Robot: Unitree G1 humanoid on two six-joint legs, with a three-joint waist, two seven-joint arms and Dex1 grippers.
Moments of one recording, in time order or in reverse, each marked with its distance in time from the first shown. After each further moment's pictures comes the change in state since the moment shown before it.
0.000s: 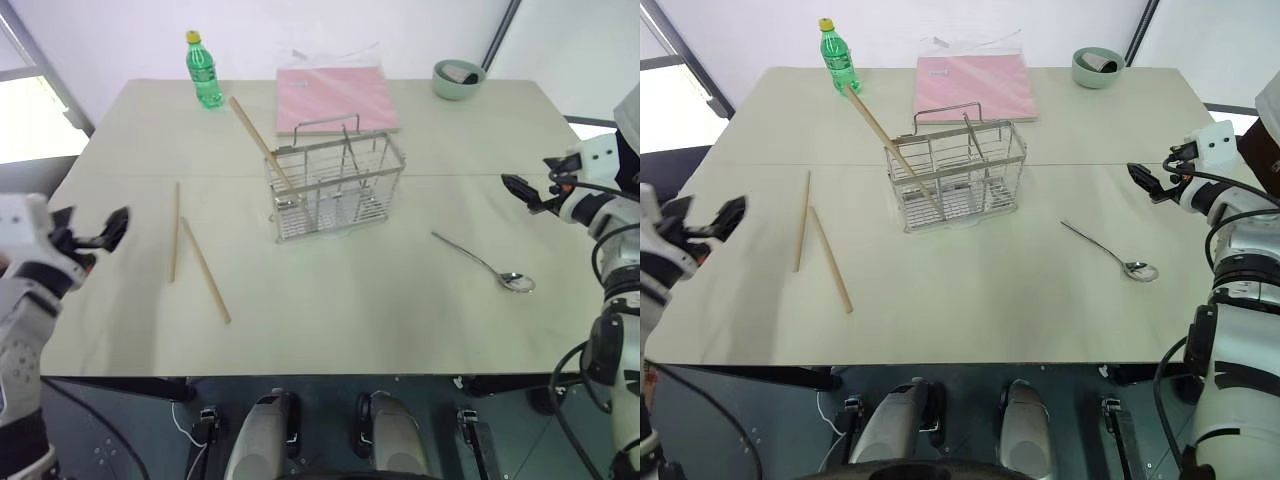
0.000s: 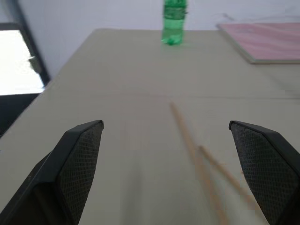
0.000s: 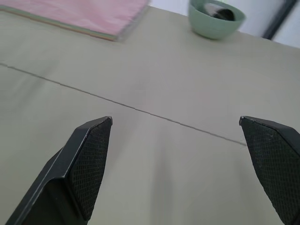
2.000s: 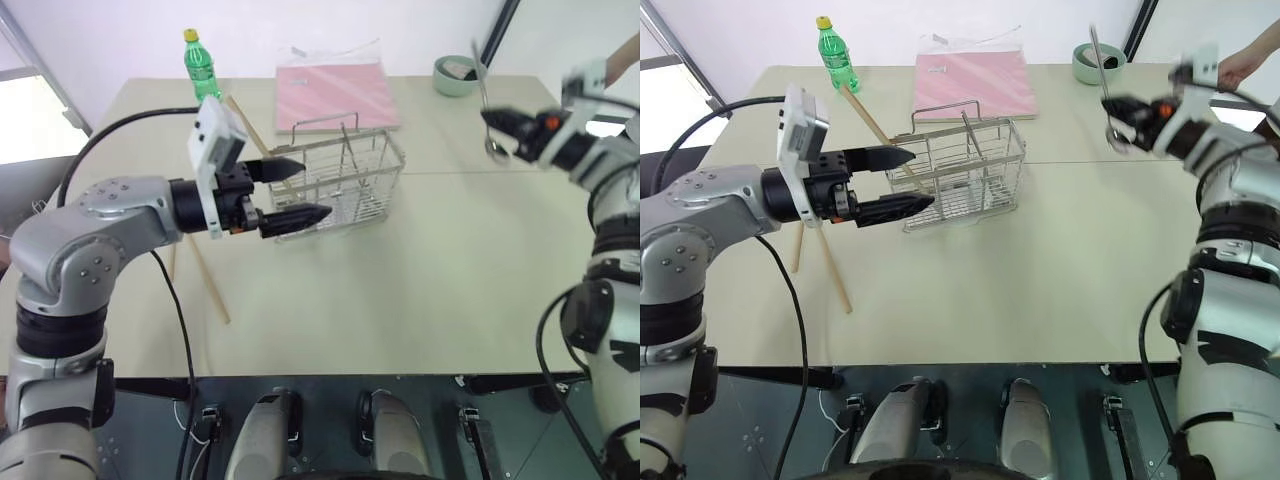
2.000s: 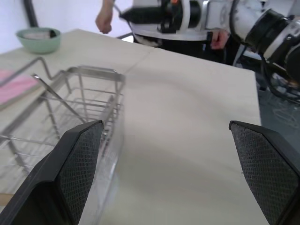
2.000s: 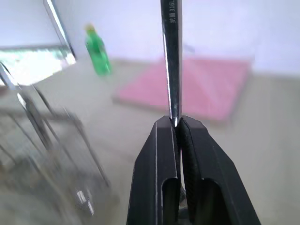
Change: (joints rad) left arm -0.568 0.016 -0.486 -0.018 -0.235 0.203 -0.337; right arm -0.192 0.186 -0.124 -0.362 0.227 0.524 0.055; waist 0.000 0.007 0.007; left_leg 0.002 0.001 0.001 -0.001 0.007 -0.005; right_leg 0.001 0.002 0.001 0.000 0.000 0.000
